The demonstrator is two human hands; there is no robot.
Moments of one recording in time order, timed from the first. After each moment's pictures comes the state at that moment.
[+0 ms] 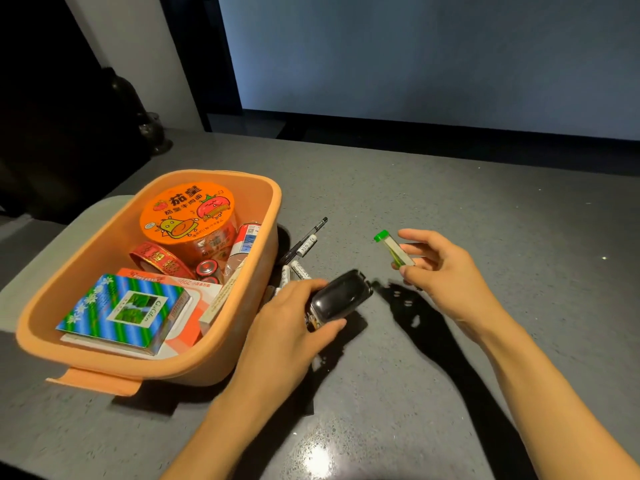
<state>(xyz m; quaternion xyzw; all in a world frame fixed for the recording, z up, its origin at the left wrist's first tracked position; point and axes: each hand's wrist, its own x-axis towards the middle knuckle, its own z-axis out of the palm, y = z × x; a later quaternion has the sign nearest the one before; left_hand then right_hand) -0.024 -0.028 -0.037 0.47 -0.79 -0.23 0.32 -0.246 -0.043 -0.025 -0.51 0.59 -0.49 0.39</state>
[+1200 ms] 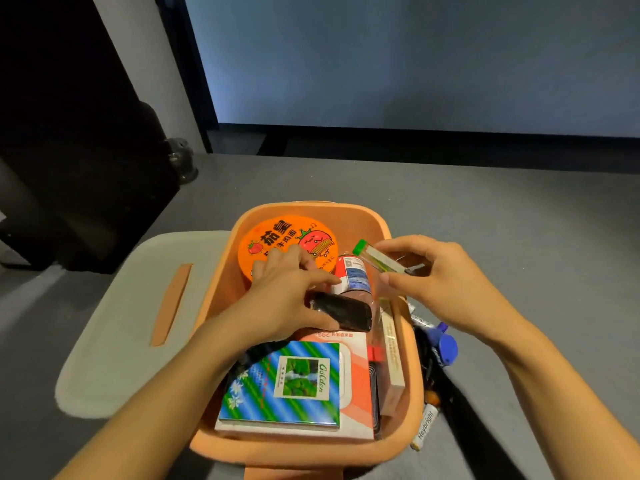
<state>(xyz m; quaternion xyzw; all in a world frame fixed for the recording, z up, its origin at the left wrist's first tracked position) 0.133 -0.180 0.000 0.40 -0.90 -0.16 0.06 -0.067 -0.101 0.023 -0.61 0.65 -0.38 0.27</state>
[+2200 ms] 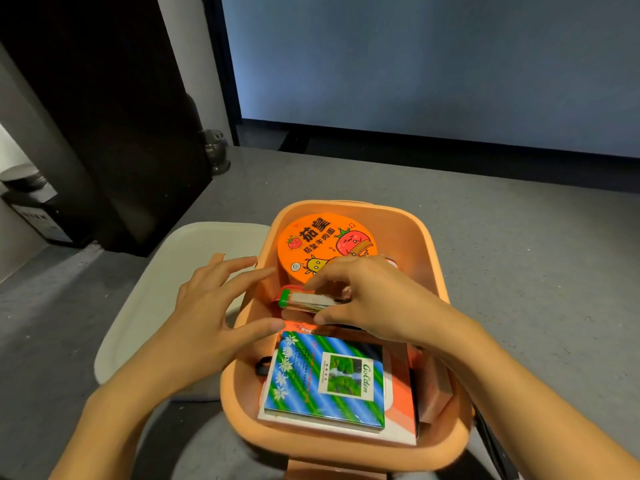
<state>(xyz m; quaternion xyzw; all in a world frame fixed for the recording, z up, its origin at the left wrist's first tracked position) 0.247 -0.153 0.007 0.51 -0.82 -0.23 0.15 0.026 -0.137 0.027 -0.80 0.53 -0.18 0.22</state>
